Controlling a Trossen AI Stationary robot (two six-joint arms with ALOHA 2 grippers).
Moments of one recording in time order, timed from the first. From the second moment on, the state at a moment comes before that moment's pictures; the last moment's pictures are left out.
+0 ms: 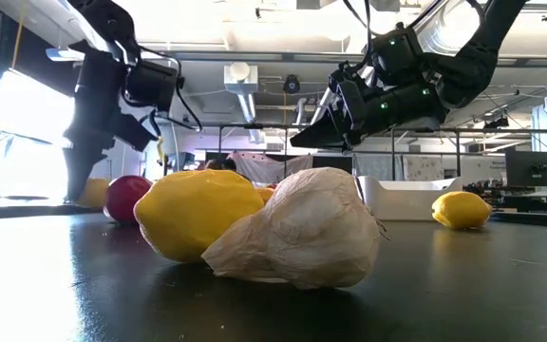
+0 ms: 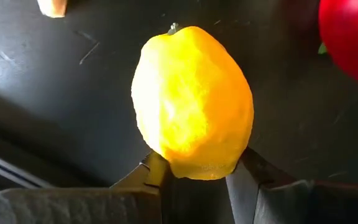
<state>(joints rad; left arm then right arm) 0.38 1.43 0.80 -1.07 -0.15 -0.16 -0.25 1.65 0.62 0.74 -0.16 0.02</state>
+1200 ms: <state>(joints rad) 0.42 1.21 0.63 0.04 0.11 0.02 -0.28 1.65 0.63 0.78 0.04 0.13</state>
